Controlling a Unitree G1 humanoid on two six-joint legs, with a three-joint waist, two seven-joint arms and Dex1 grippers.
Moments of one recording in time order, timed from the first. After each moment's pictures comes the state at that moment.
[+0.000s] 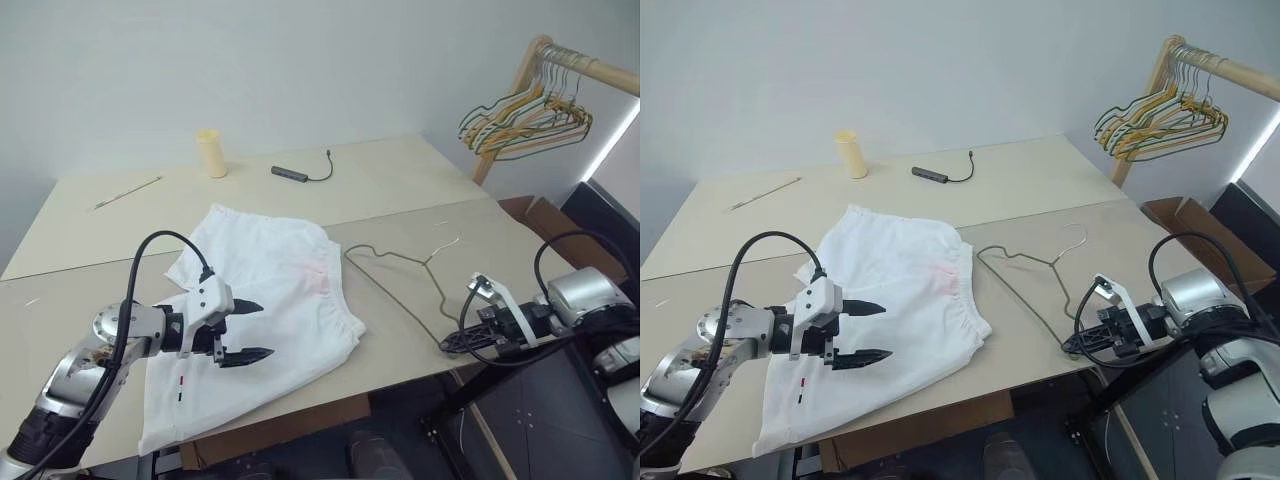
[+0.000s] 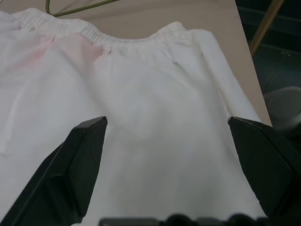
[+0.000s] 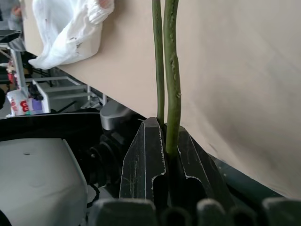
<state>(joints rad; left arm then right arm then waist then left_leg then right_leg) -0.12 0.84 -0.05 -0.28 -0.39 0.44 -1.11 -0.75 -0.94 0.57 0.61 0.49 1.22 1.55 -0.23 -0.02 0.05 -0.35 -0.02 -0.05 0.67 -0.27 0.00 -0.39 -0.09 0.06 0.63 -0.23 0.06</state>
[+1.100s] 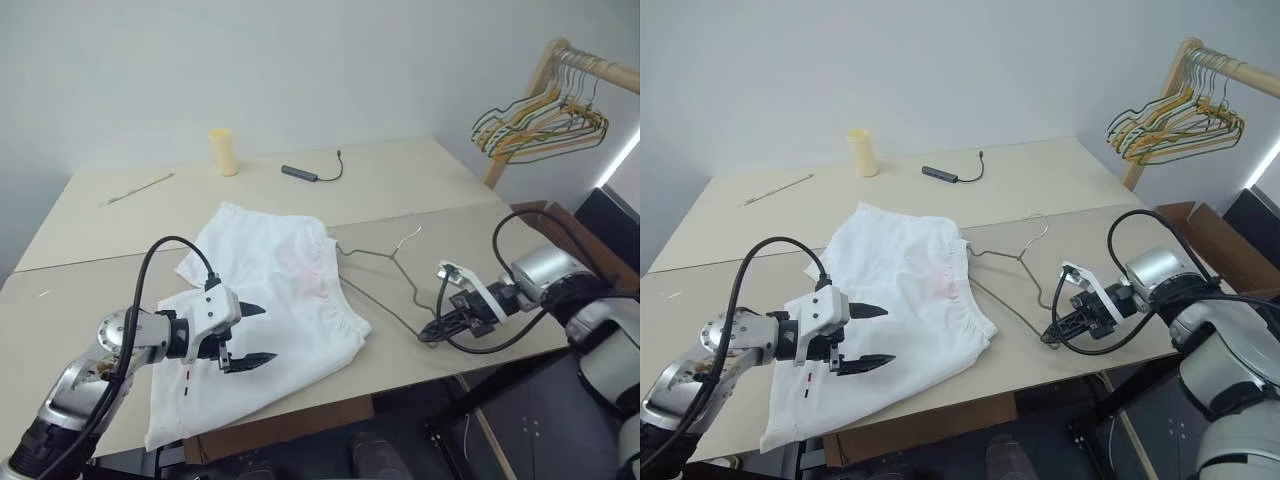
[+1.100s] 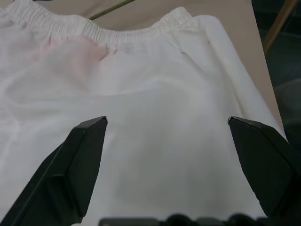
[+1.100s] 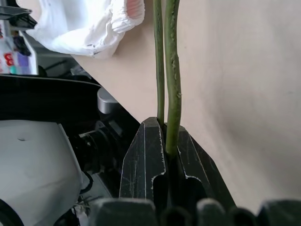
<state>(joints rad) -0.07 0.82 -0.05 -0.36 -0.33 0.42 -1.04 -1.03 -0.83 0.97 0.80 0.66 1.06 1.55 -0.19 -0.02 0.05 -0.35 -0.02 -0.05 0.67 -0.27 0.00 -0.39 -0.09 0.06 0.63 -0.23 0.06</state>
